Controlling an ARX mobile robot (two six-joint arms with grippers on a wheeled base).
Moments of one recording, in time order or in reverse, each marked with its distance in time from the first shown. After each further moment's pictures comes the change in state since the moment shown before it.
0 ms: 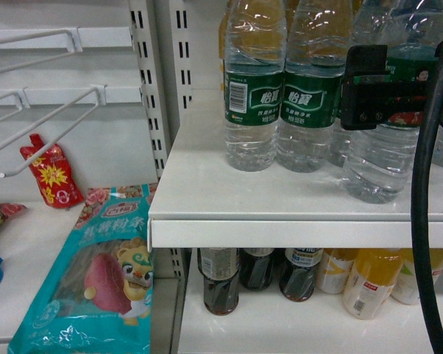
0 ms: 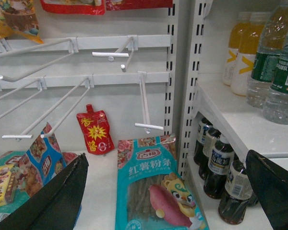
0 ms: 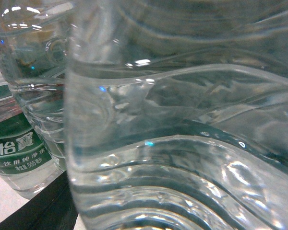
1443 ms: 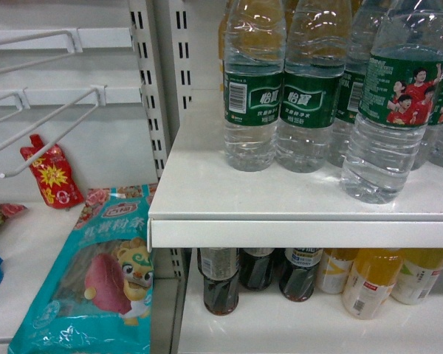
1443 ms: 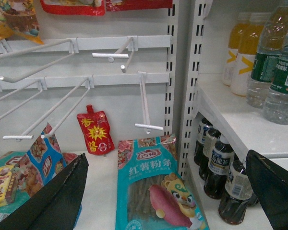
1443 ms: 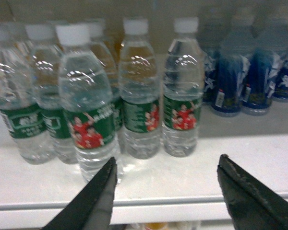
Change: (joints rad) left arm 0.000 0.000 0.000 0.000 0.000 0.000; right arm -0.065 -1.003 -0.507 -0.310 0.090 -0.019
